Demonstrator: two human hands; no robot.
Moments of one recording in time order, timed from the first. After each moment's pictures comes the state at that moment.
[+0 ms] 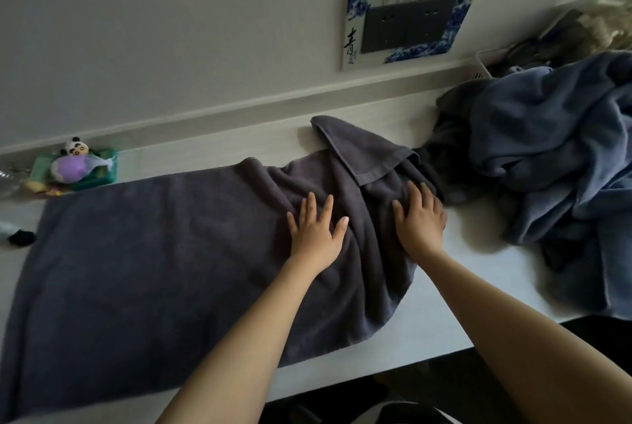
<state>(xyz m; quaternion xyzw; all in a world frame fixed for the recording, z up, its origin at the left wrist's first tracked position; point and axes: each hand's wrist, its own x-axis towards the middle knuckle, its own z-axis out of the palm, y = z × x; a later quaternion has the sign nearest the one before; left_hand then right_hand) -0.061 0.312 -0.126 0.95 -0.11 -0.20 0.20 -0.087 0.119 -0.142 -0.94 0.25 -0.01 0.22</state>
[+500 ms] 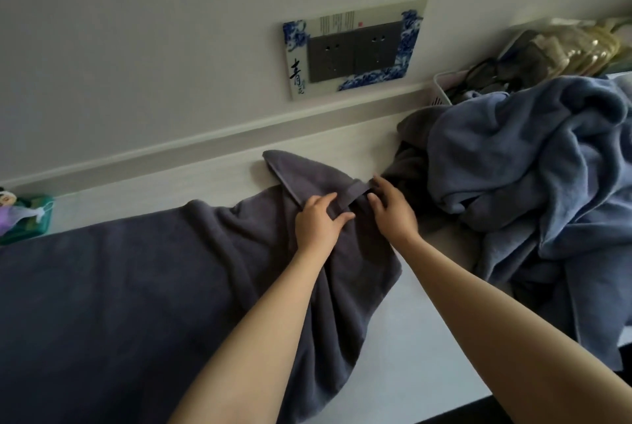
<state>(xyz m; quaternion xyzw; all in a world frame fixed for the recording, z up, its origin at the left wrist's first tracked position) 0.015 0.194 -0.133 0.92 -0.06 -0.07 0.37 -0.011 0.045 -0.138 -0.87 0.22 -0.02 0.44</state>
